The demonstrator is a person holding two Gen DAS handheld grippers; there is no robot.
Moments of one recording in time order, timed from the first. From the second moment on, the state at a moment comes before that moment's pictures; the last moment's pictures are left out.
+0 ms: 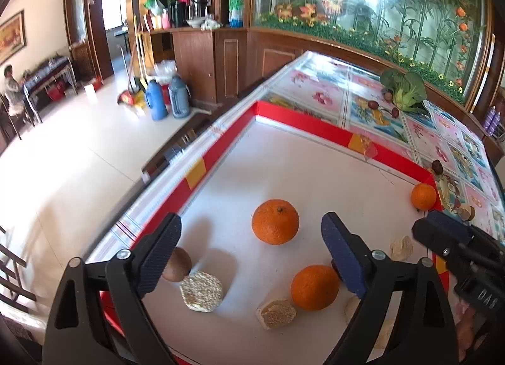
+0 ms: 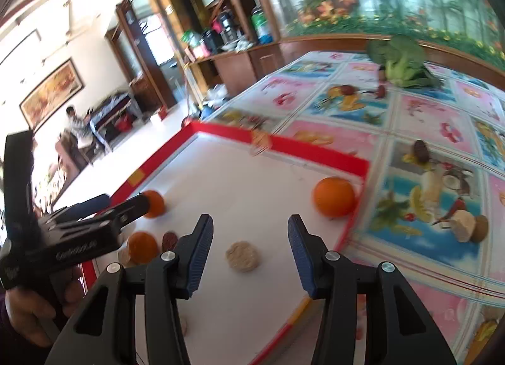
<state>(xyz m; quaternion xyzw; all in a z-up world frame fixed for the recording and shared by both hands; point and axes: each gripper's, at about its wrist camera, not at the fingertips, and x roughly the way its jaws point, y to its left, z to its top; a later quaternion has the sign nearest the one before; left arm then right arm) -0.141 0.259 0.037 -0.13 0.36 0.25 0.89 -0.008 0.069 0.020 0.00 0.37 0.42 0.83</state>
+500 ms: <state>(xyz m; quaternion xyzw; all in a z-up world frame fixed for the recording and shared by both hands) -0.129 0.208 0.060 -0.03 0.33 0.25 0.91 0.020 0.025 0.027 0.07 0.37 0.37 0.85</state>
